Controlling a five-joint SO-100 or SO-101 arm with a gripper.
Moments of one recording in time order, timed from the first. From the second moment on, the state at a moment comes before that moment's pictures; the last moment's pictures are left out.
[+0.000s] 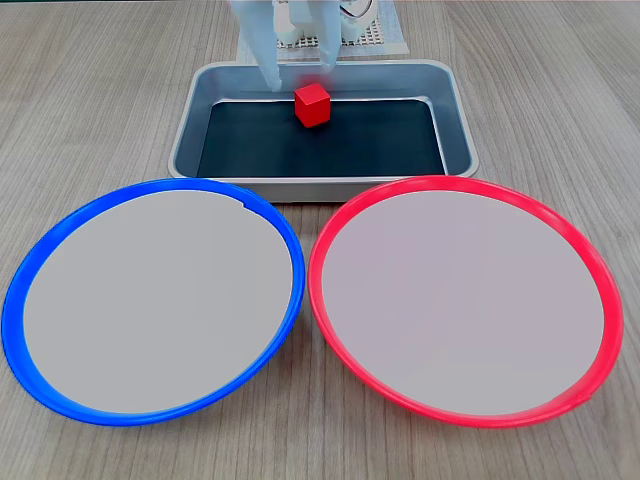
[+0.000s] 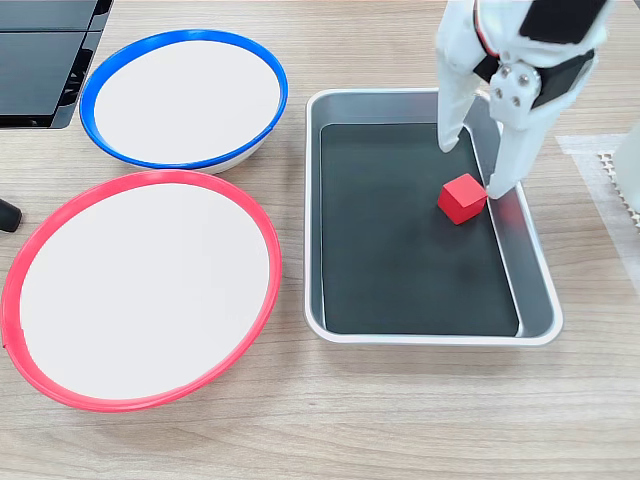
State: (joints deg) arm 10.6 116.8 130.3 72.7 -130.6
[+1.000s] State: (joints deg) arm 9.1 113.7 139.1 57.1 -127.4
